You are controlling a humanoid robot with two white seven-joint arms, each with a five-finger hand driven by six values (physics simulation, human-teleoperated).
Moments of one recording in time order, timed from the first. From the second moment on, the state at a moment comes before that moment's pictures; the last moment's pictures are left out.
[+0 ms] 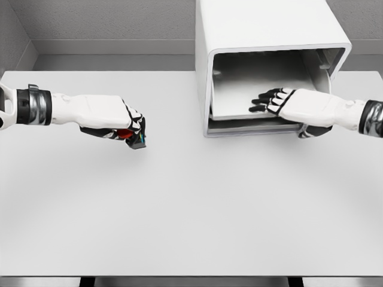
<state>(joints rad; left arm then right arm) -0.92 0.86 -0.94 -1.54 -0.23 -0.61 -0.61 -0.56 -0.84 0.47 -1.59 0.43 -0.59 0.60</state>
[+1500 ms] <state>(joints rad) -1.16 0.79 -0.87 -1.69 0.00 -0.61 -0.61 -0.35 -0.97 0.23 -1.76 0.29 -0.61 0.61</state>
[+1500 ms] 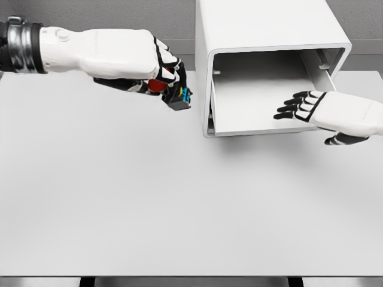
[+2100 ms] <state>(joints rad) -1.23 0.49 -0.85 -1.68 -0.18 -0.61 -0.61 -0.24 -1.04 -0.02 -1.76 0.06 -0.61 0.61</state>
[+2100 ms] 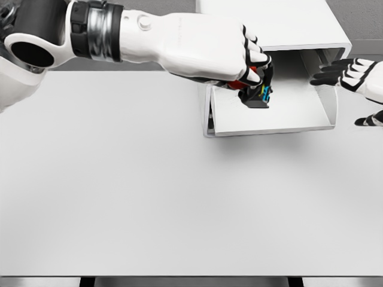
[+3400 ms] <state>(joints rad) -1.22 0.25 -0.91 -1.43 -0.57 -0.61 -0.61 0.20 -1.04 -0.15 -1.76 0.12 -0.61 0.61</state>
